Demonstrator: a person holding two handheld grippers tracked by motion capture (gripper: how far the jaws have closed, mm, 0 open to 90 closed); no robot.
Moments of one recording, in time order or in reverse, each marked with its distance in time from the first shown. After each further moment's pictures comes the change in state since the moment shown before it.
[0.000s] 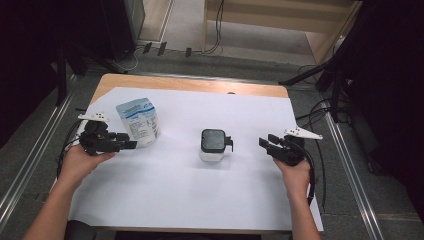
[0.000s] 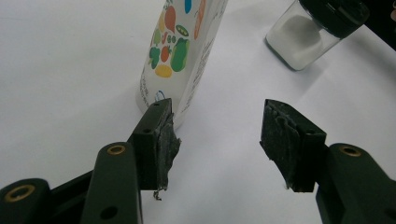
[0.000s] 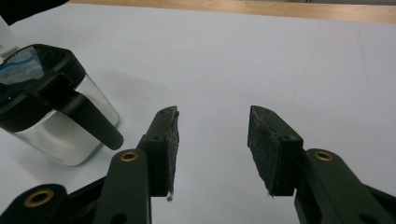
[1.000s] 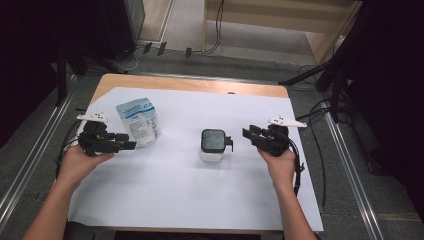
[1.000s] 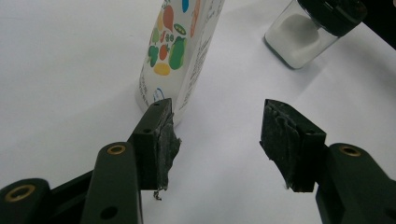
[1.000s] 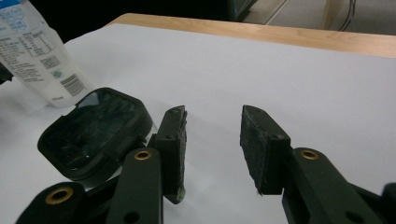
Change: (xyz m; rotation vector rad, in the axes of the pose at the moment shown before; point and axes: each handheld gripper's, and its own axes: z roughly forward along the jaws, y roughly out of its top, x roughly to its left) left arm -0.002 -0.001 -0.003 0.003 0.005 0.000; right arm 0.036 0.032 0.022 -0.033 0.115 -0.020
